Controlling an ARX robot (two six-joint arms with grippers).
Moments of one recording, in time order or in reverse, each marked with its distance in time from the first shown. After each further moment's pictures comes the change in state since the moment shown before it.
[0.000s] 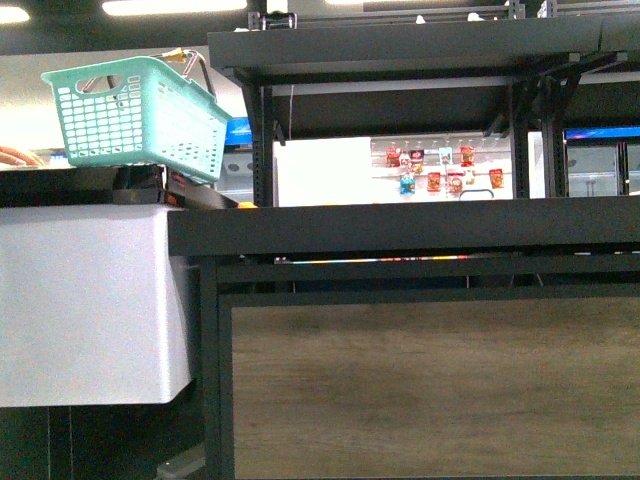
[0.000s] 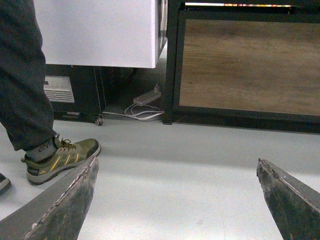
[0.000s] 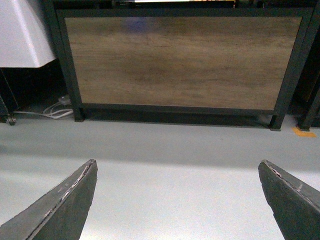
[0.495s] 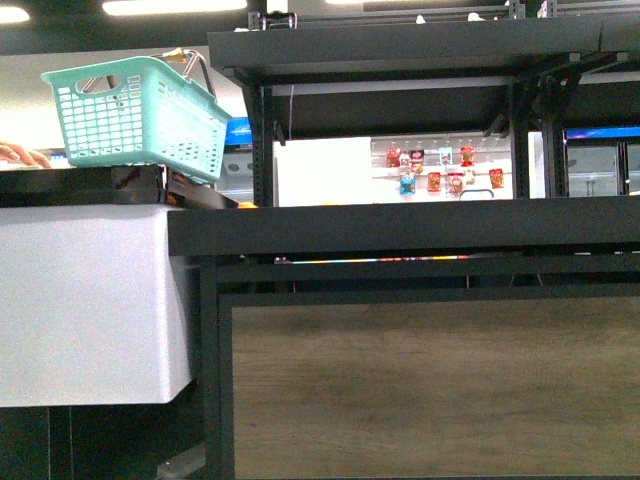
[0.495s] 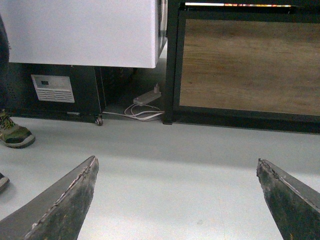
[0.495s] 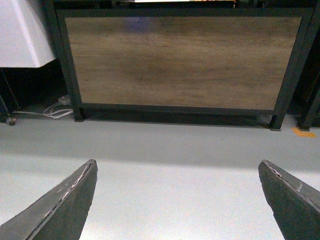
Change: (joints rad) left arm 0.000 0.000 0.000 0.000 0.000 0.000; right arm 0.000 0.000 0.000 0.000 0.000 0.000
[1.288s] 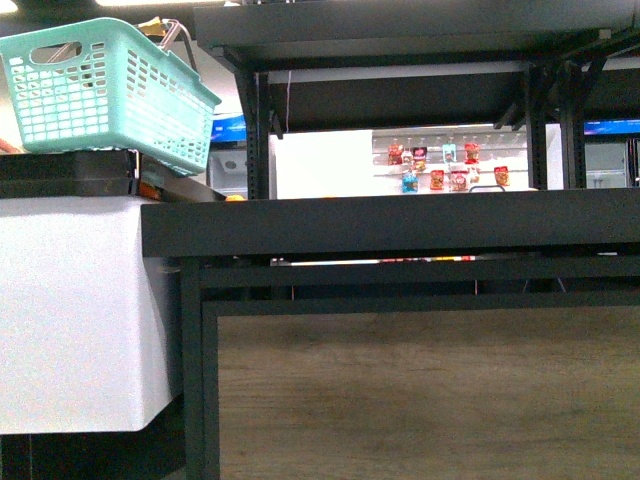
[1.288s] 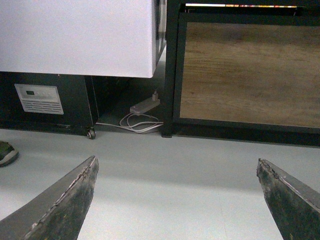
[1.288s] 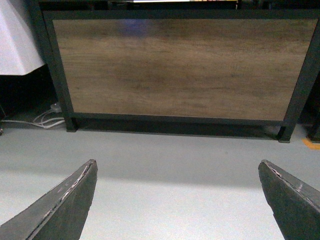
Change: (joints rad) left arm 0.000 0.000 0.000 0.000 0.000 0.000; right arm 0.000 0.000 0.000 0.000 0.000 0.000
